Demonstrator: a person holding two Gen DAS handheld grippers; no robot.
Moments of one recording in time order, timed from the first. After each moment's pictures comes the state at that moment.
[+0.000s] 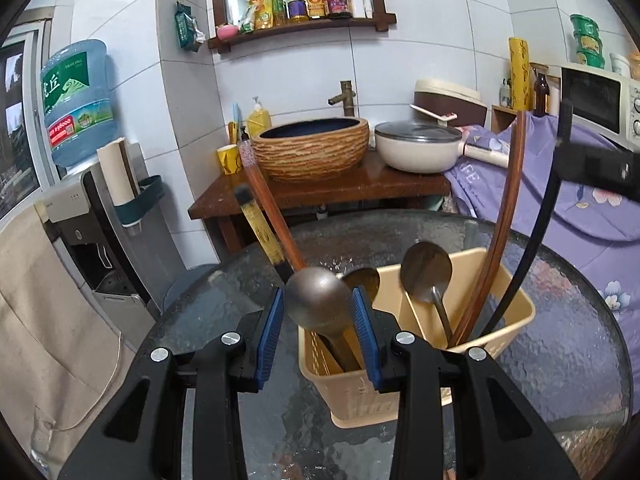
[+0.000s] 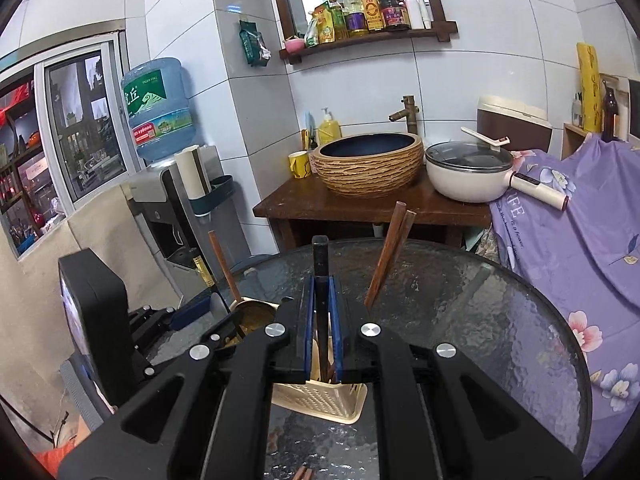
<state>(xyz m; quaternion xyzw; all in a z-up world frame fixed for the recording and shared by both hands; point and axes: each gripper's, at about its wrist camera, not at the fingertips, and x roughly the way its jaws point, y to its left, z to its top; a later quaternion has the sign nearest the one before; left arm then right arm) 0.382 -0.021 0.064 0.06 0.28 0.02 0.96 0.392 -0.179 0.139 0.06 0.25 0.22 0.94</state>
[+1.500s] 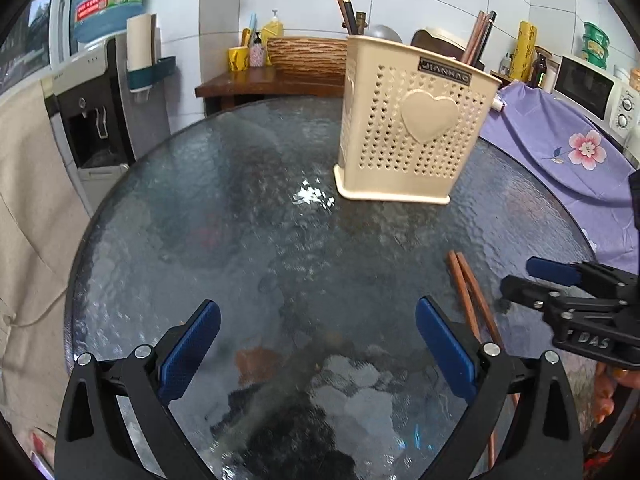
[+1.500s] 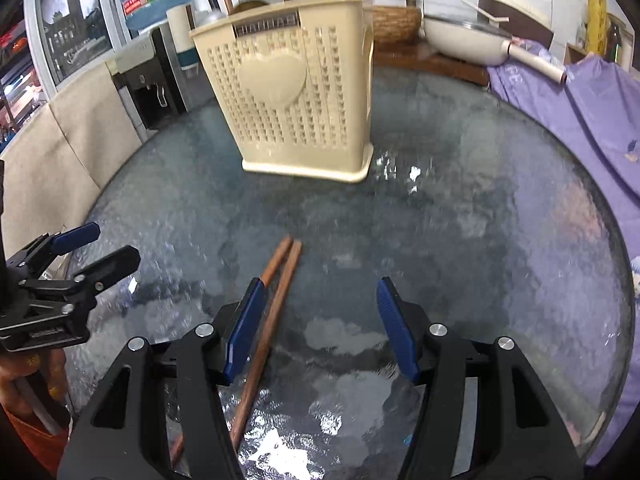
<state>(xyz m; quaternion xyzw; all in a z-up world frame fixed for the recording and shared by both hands) 0.239 0.020 -0.045 -0.04 0.38 -0.01 0.92 0.293 -0.166 -0.047 -0.01 0.42 0.19 0.88</state>
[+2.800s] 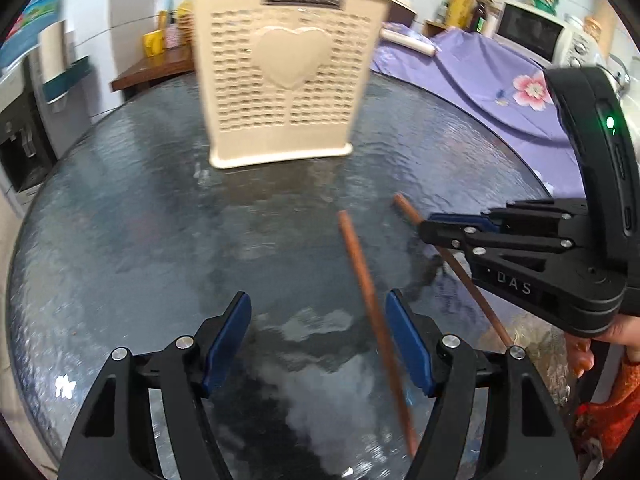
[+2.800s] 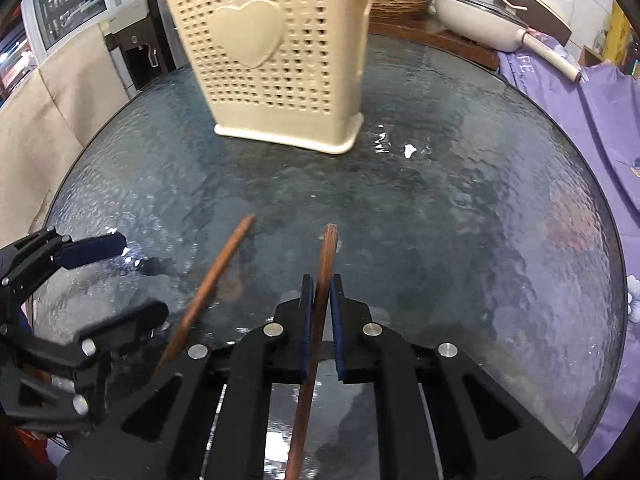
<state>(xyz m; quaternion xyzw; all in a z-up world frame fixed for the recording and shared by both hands) 0.259 -0.057 -0.062 0.01 0.44 -0.13 0.89 0.321 -0.171 -0.060 -0.07 0.47 0.19 0.86</state>
